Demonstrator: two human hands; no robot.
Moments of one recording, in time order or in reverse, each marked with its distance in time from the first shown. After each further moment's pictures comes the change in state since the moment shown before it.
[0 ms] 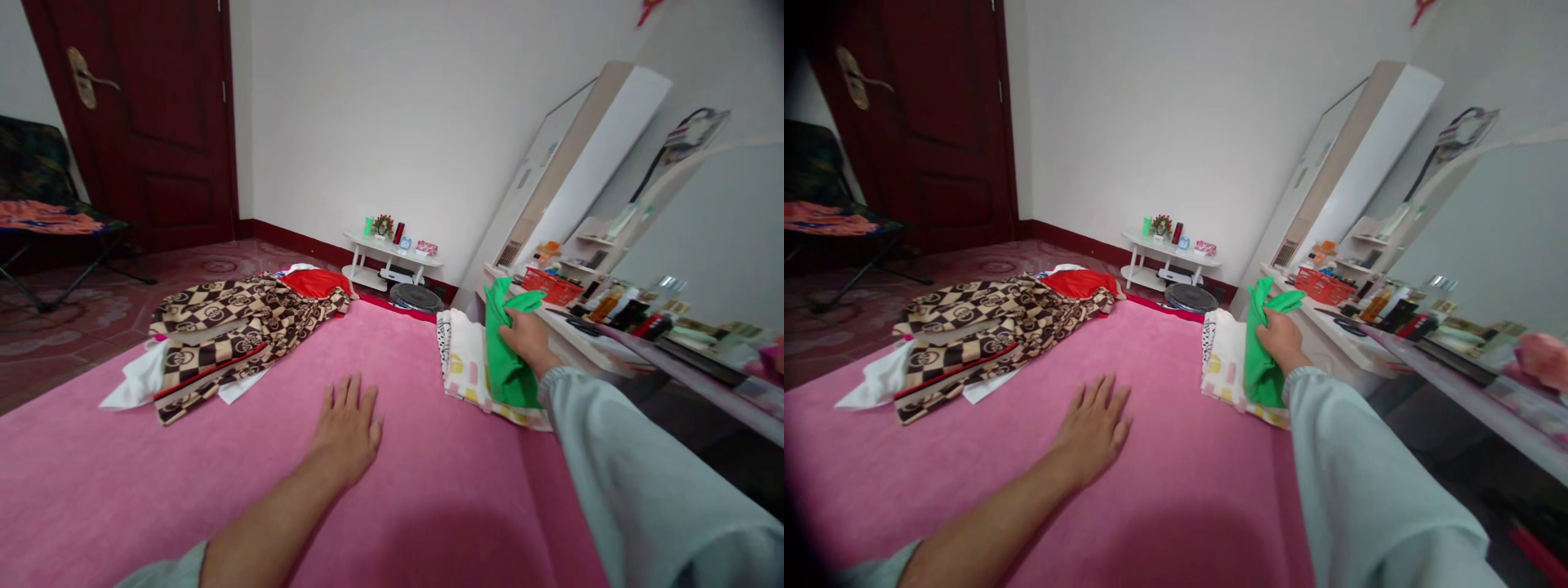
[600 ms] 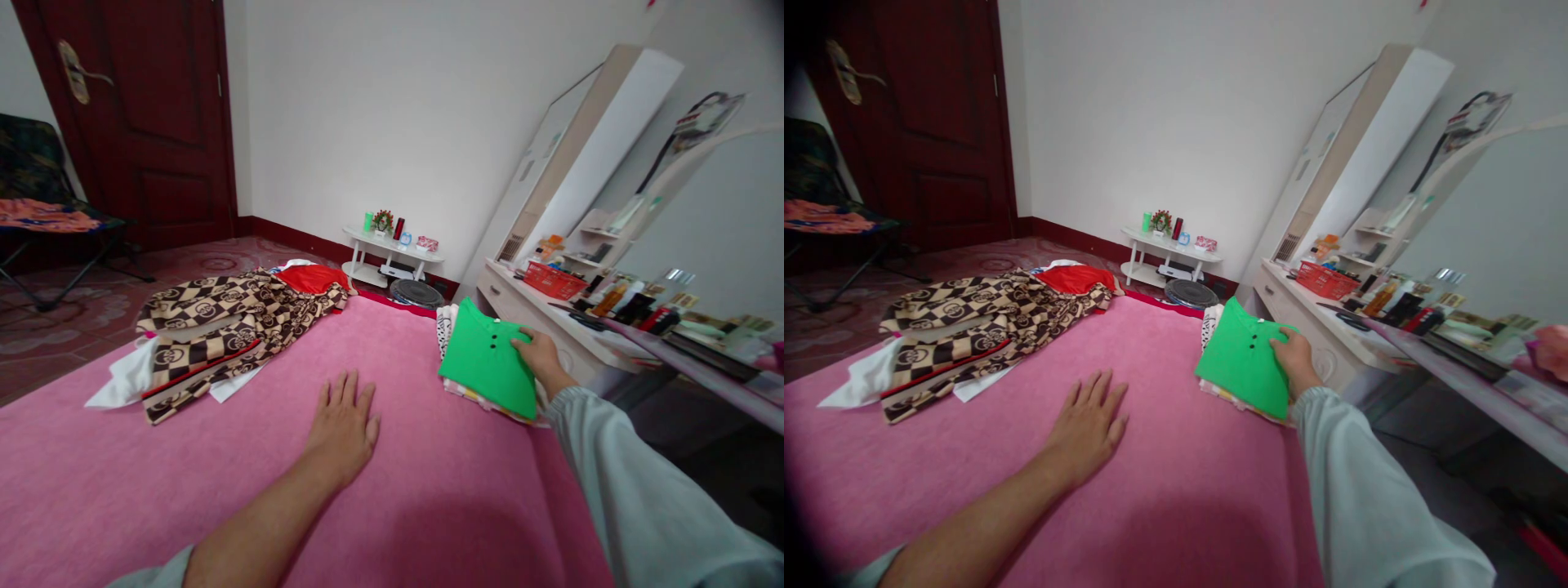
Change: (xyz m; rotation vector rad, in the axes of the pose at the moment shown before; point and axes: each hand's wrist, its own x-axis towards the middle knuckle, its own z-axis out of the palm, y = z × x) left_hand 0.000 0.001 -0.003 -0.008 -0.015 -0.006; right_hand -0.009 0.056 0.050 0.336 0.010 0.232
